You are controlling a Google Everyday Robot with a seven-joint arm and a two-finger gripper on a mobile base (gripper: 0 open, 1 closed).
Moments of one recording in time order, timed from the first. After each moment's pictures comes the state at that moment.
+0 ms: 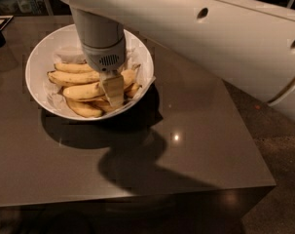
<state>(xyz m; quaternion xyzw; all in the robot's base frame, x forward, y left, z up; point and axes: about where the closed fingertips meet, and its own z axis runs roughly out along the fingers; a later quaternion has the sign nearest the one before) 0.531 0.075 0.899 -0.81 0.57 -0.08 0.08</state>
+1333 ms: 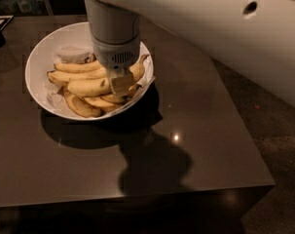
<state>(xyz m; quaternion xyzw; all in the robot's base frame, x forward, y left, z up) 0.512 0.059 0.919 -0.81 0.57 -0.07 0.11</state>
